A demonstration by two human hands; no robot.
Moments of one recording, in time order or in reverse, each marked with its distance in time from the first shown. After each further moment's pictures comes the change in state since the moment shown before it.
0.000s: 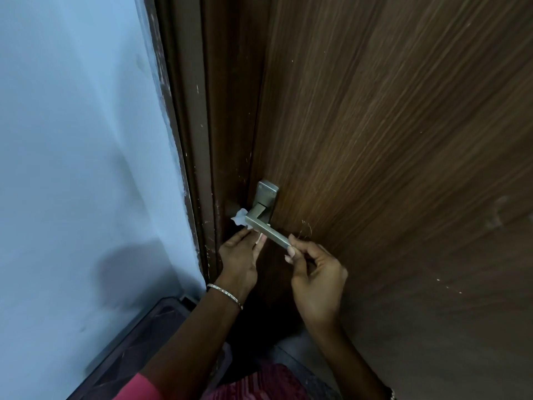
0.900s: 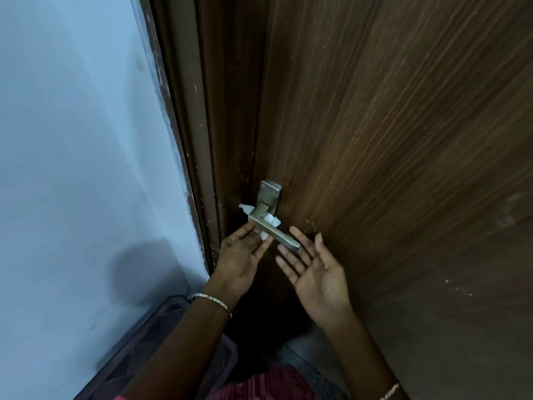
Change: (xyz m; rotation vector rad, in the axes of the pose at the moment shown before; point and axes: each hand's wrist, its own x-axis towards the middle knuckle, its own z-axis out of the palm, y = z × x) left_hand -0.023 0.026 -0.007 -0.014 -0.263 -0.078; right_hand 0.016 0.027 -0.001 1.159 -0.359 0.864
